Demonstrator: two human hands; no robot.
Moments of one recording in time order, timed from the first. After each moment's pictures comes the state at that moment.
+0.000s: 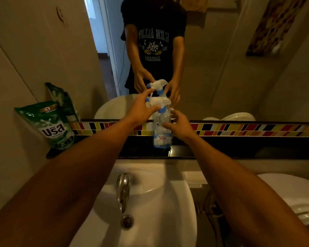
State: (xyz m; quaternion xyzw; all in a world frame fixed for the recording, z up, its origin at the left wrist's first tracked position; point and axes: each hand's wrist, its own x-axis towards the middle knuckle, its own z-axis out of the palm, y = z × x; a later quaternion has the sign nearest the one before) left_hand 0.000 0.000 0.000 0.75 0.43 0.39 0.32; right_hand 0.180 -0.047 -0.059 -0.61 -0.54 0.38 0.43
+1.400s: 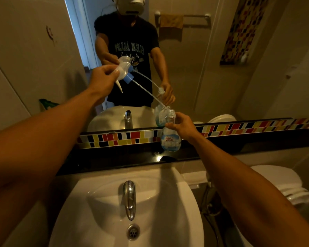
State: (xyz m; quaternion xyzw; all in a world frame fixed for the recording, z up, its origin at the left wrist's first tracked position) left_hand -0.103 0.051 0.109 0.71 0.40 0.48 0.34; right_hand 0.177 -0.076 -0.025 -0.62 -0.53 0.33 0.47
